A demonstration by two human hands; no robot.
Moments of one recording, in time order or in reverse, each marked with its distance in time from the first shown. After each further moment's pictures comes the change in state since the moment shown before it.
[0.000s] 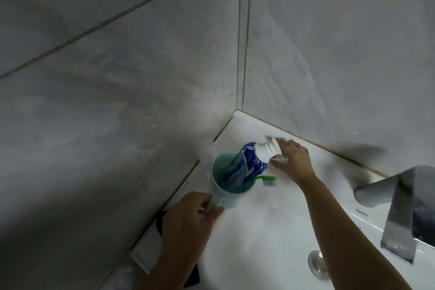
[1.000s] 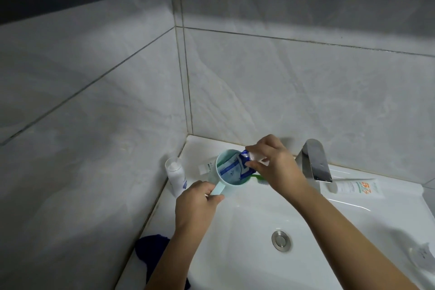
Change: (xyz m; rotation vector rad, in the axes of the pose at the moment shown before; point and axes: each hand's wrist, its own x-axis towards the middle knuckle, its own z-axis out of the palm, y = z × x) left_hand 0.003 0.038 0.008 -0.088 -0.140 0.214; right_hand -0.142 -0.134 -0.153 0.188 0.320 -0.060
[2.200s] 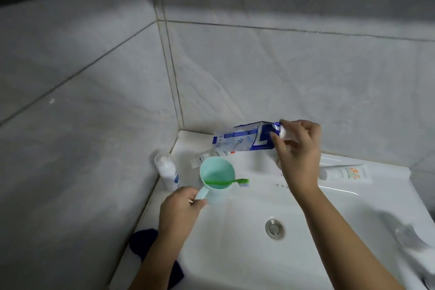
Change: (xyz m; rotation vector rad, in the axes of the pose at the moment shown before) left_hand -0.016 -0.024 0.005 -0.033 -0.035 -0.068; right_hand -0.021 0.015 -0.022 0.167 0.628 0.168
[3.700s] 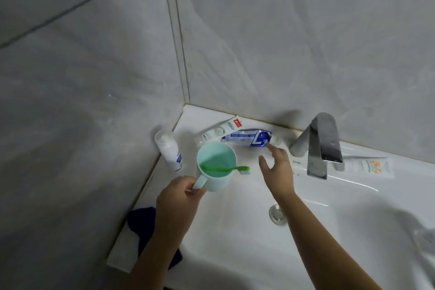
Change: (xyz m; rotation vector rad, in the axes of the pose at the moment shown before) left_hand -0.002 -0.021 0.013 0.015 0.139 0.057; right_hand -0.060 0.115 0.063 -0.277 -0.414 0.310
